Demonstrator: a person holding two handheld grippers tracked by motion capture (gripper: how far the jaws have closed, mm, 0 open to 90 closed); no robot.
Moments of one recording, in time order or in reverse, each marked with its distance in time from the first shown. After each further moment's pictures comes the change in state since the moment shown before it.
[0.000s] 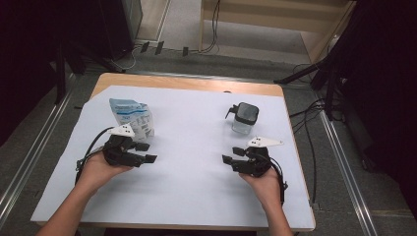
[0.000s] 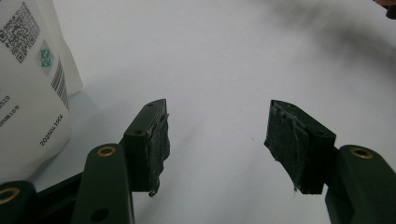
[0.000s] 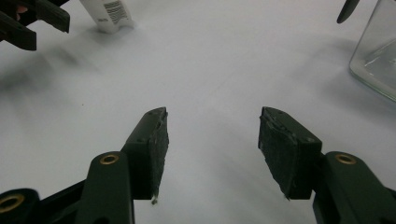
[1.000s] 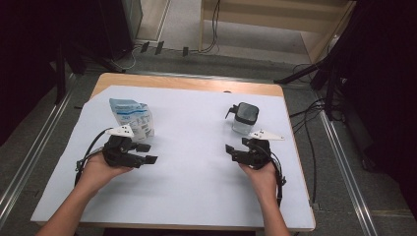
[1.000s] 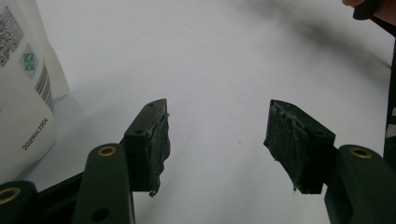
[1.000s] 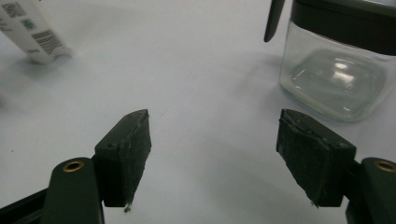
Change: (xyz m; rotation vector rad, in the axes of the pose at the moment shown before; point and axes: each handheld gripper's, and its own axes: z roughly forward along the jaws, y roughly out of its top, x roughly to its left) left arm -0.005 0.000 -0.001 -0.020 -0.035 -0.007; right arm -0.014 0.011 0.009 -0.069 -0.195 0.079
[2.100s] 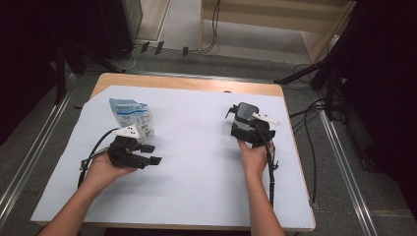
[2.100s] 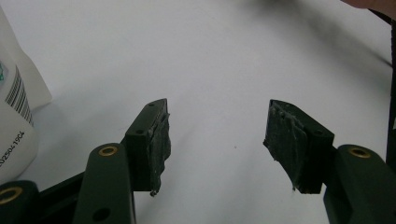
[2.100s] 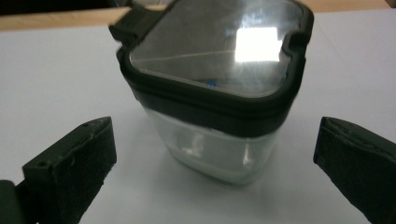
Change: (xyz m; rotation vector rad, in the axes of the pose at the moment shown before) left arm -0.004 0.004 0.010 0.024 -0.006 0.020; right arm -0.030 0.032 0.047 -0.084 -0.376 0.191
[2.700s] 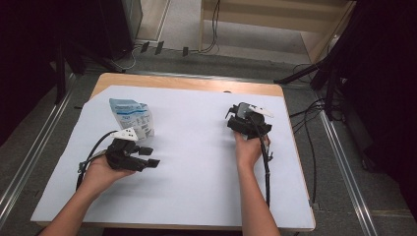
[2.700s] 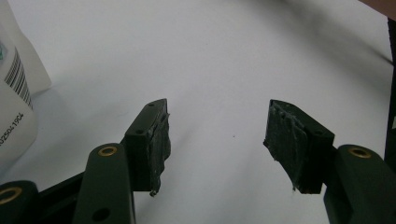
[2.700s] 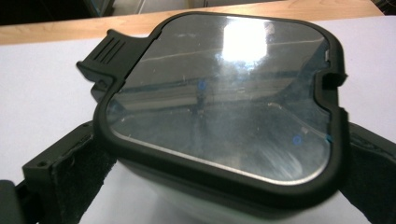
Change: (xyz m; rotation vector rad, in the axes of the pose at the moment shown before) left arm -0.003 -0.008 -0.004 0.011 0.011 -0.013; right arm 0.009 0.011 0.029 -0.005 -0.082 0.035
